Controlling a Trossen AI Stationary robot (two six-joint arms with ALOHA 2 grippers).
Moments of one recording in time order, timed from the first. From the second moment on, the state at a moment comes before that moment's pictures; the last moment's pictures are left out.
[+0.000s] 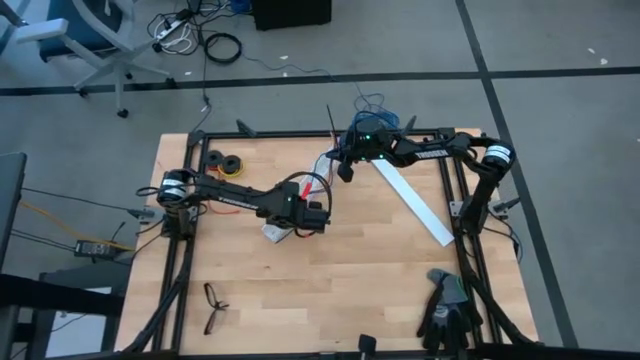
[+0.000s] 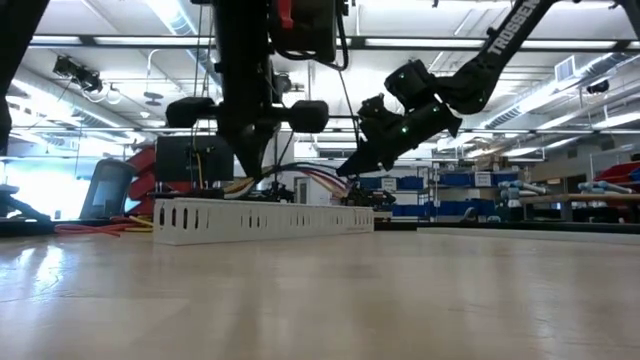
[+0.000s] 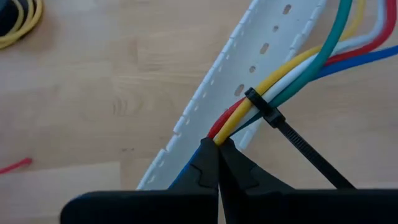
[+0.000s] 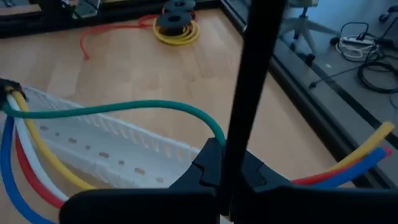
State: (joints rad) left arm -0.08 1.91 1.45 -1.11 -0.55 -1.56; right arm -0.55 1.77 0.93 0.42 -0.31 -0.11
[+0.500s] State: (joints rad) left arm -0.07 1.91 1.45 -1.23 -0.50 -1.58; right arm -0.56 1.77 0.93 0.38 -0.36 -0.12
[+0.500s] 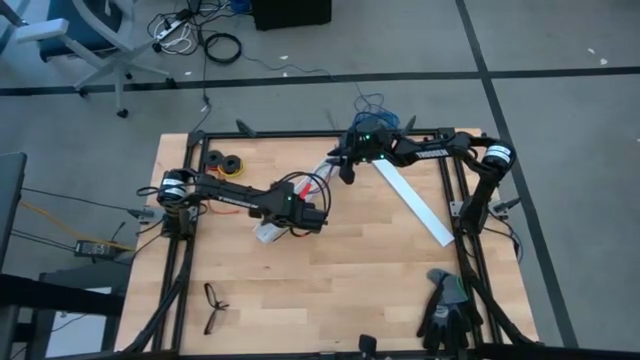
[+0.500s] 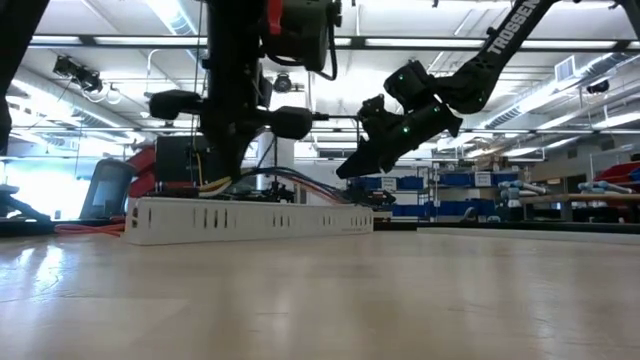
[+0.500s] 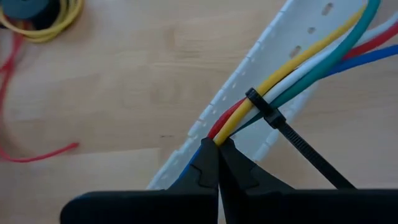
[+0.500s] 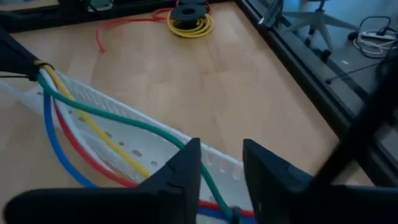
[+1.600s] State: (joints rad) left arm -0.07 1.91 1.45 -1.17 -0.27 -1.58; right arm -0.52 1.76 0.93 0.38 -0.48 -0.06
